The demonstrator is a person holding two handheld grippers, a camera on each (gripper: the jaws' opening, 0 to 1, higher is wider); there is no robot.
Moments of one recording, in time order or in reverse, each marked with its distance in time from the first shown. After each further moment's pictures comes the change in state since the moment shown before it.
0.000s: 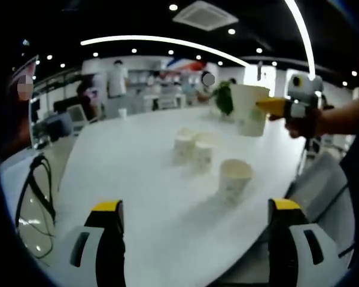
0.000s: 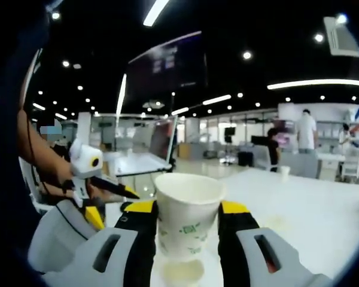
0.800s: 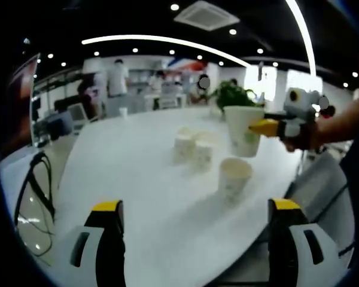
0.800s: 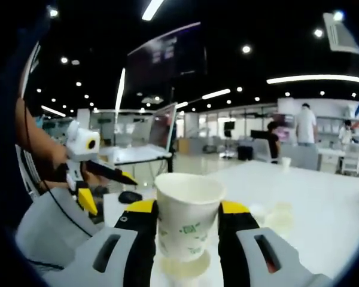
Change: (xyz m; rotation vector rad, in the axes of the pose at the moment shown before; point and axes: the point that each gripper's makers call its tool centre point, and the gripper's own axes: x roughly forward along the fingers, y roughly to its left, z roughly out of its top) left arm -0.001 0.000 -0.003 -0.008 0.002 0.003; right arm 0.010 0.004 -0.041 0.008 0.040 -0.003
